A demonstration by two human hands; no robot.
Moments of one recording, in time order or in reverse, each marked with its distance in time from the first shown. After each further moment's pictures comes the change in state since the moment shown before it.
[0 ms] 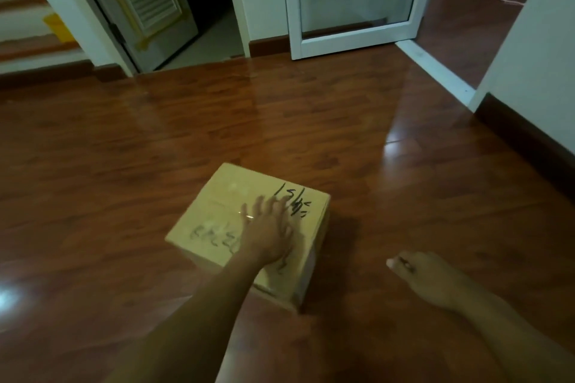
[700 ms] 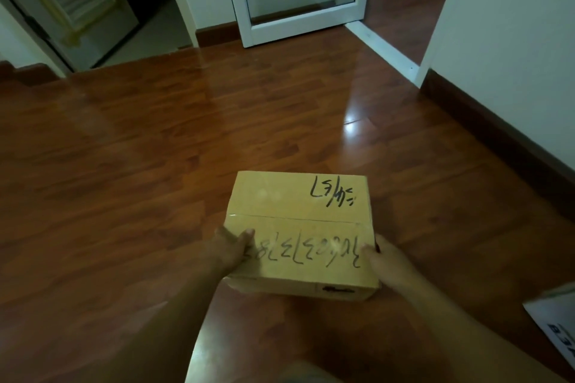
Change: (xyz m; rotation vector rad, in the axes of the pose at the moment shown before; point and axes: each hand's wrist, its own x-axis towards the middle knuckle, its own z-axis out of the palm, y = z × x) left_hand -0.023 0.004 0.008 -0.687 -0.107 -0.408; right_hand 0.003 0.022 0.048 0.661 0.124 0.403
